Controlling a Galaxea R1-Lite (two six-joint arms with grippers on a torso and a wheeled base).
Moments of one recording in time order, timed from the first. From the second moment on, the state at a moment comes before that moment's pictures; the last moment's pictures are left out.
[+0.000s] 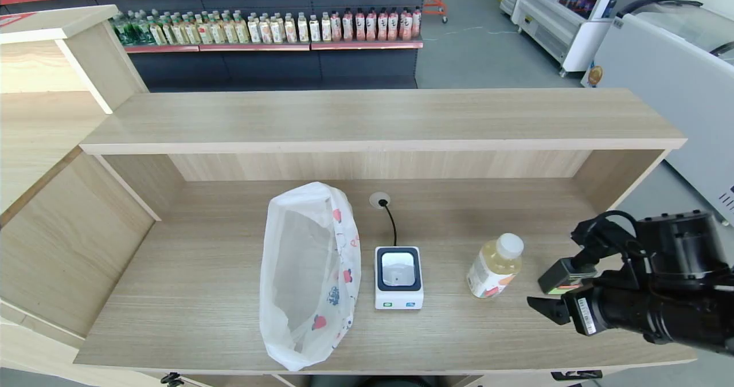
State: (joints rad) left arm 0.00 0.00 0.00 0.00 0.02 0.01; right arm 0.28 1.54 -0.49 -0.38 -0.08 -0.10
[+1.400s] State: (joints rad) left arm 0.00 0.00 0.00 0.00 0.02 0.01; right arm 0.41 2.20 -0.53 -1.35 -0.12 -0.06
